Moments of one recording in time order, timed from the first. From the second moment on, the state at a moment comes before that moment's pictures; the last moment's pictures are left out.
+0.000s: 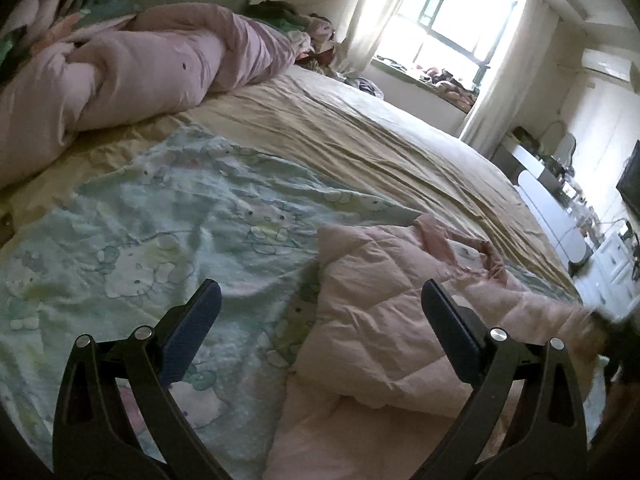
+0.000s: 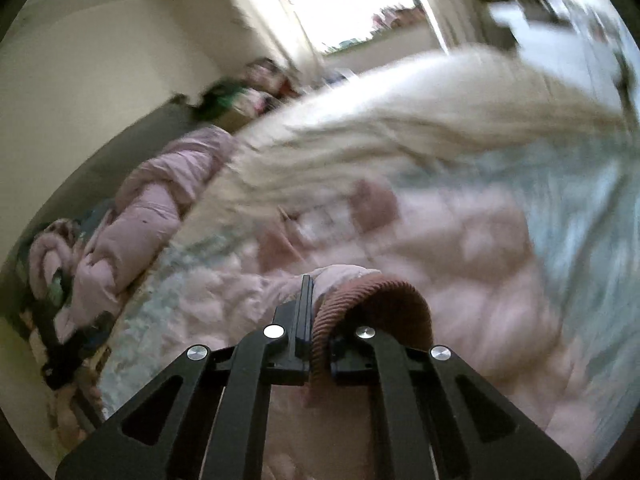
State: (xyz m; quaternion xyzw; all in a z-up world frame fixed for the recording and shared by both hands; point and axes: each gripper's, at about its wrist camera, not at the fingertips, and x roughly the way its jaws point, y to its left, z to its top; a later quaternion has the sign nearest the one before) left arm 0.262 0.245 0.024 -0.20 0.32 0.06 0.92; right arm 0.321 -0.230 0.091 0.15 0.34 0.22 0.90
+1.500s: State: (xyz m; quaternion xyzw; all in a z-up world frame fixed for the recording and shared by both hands) left arm 0.324 0.130 -0.020 -0.07 0.38 -0.04 0.92; right arm 0.407 -0.216 0.059 0.05 0.37 0.12 0.92
